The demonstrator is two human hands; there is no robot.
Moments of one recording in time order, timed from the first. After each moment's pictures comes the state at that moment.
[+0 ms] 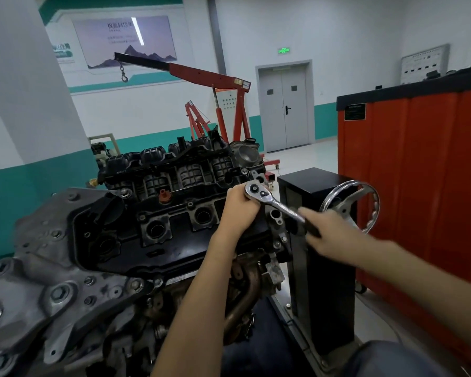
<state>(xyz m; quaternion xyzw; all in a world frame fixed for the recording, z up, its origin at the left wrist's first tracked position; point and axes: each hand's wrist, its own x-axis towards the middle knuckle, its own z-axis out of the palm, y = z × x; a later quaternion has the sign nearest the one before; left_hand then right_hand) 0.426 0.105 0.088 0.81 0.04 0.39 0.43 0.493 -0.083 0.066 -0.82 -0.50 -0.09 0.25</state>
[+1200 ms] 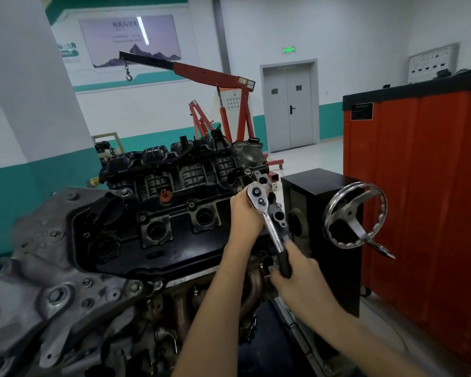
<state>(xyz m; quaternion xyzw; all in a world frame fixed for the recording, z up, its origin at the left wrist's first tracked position) 0.435 0.094 0.073 0.75 0.04 0.49 0.44 0.418 -0.048 0.012 -0.75 -0.41 0.01 0.52</state>
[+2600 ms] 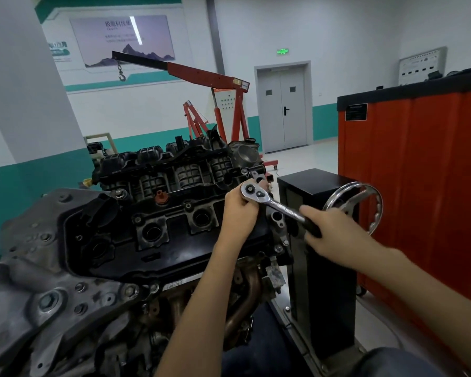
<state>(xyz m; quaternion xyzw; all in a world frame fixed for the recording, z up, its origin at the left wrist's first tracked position) 0.422 0.097 0.084 0.76 0.00 0.43 0.49 0.486 -0.078 0.070 -0.83 -0.48 -0.12 0.25</state>
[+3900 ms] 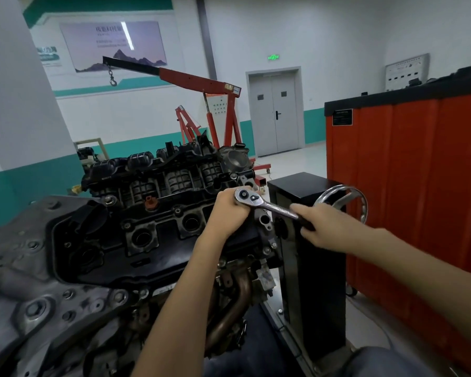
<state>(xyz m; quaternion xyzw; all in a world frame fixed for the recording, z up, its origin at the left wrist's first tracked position) 0.428 0.110 0.094 0.84 0.03 0.34 0.41 0.511 -0.087 0.086 -0.83 -0.52 -0.11 0.17</state>
